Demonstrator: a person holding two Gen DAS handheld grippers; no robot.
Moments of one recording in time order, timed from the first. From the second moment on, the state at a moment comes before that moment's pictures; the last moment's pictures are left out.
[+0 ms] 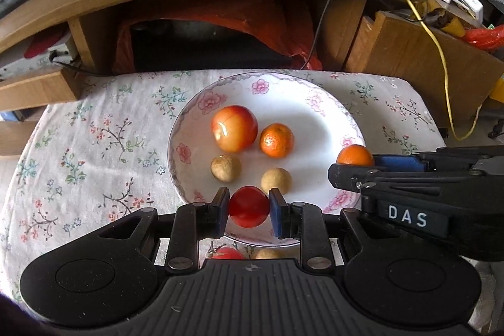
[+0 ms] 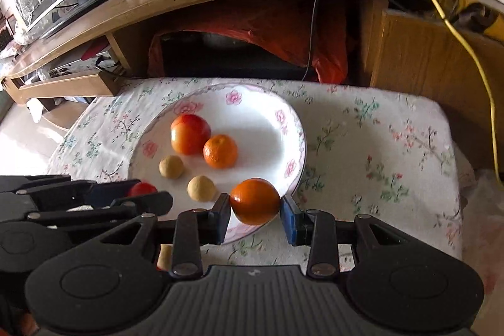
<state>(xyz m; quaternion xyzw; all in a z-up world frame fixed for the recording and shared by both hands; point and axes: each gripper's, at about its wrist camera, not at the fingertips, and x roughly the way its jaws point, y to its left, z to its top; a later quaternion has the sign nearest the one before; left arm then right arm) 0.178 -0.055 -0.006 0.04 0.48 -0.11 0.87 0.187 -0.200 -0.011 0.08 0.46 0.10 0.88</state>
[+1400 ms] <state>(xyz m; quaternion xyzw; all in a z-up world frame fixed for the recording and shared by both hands) 0.172 -0.045 0.012 0.04 0.46 -0.11 0.88 0.183 -0.197 0.004 0.07 0.42 0.08 0.90</state>
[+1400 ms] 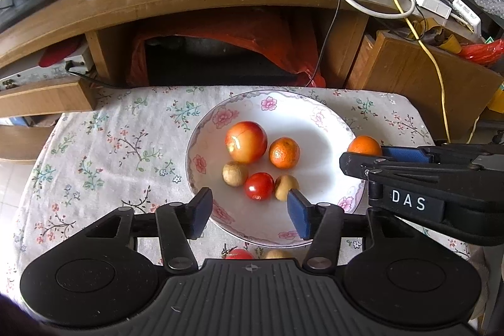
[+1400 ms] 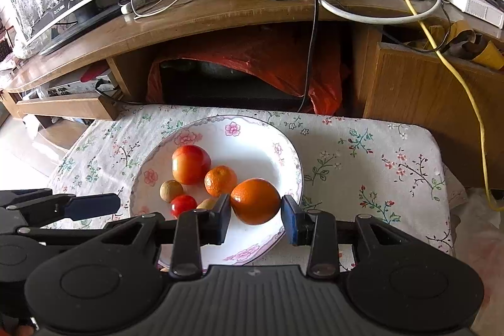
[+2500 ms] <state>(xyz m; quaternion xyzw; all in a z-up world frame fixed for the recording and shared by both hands) 0.140 -0.015 0.012 0.02 0.48 -0.11 0.87 0.147 -0.177 0.008 0.05 0.44 0.12 0.89</state>
